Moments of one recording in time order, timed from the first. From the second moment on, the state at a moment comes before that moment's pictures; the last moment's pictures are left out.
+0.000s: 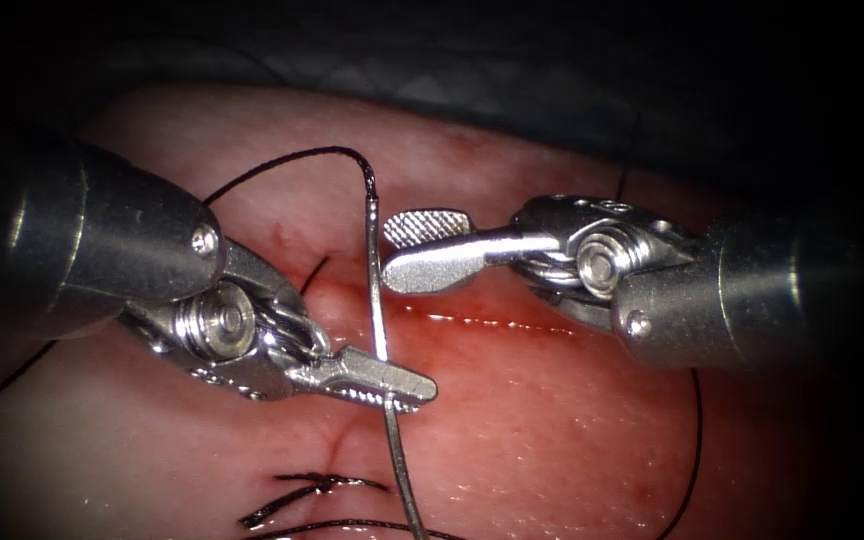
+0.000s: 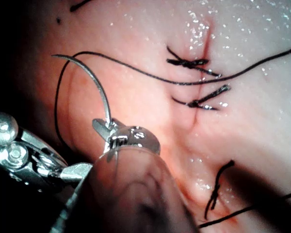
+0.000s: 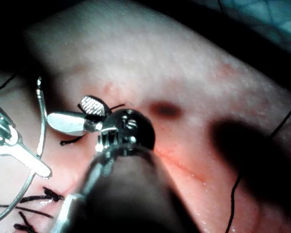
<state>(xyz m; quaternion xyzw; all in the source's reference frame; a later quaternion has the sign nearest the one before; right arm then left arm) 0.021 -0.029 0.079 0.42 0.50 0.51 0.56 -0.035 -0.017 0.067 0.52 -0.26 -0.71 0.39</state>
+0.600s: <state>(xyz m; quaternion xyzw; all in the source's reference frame) 0.023 -0.030 0.078 0.44 0.51 0.49 0.55 -0.035 -0.017 0.067 0.51 -0.26 -0.72 0.39</state>
